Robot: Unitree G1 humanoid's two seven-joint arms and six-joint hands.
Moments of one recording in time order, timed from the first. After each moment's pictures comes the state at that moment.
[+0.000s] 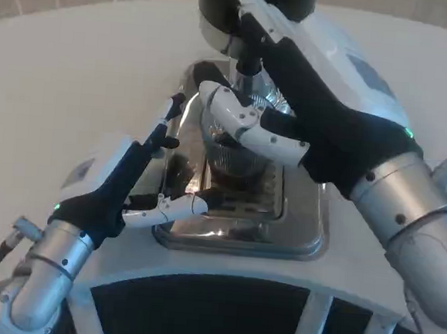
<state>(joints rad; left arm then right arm) -0.51 0.43 -0.10 0.52 0.40 -0.48 0.08 -0.63 -0.27 0.33 -0.69 -0.73 0.58 0.46</state>
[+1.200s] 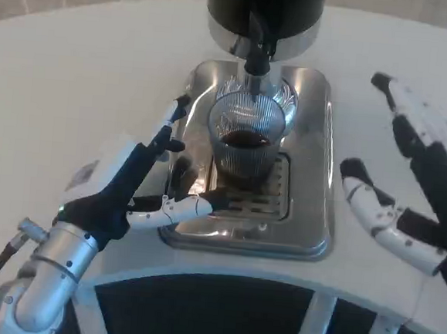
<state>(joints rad) -0.51 0.42 -0.10 0.52 0.40 -0.48 0.07 -0.15 -0.24 0.09 -1.03 -1.05 0.55 0.73</state>
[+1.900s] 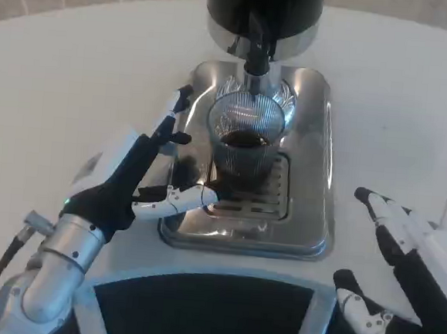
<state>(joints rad) -0.55 0.39 -0.10 0.56 0.36 -0.50 0.06 0.22 -0.10 0.01 -1.03 -1.10 0.20 0.72</state>
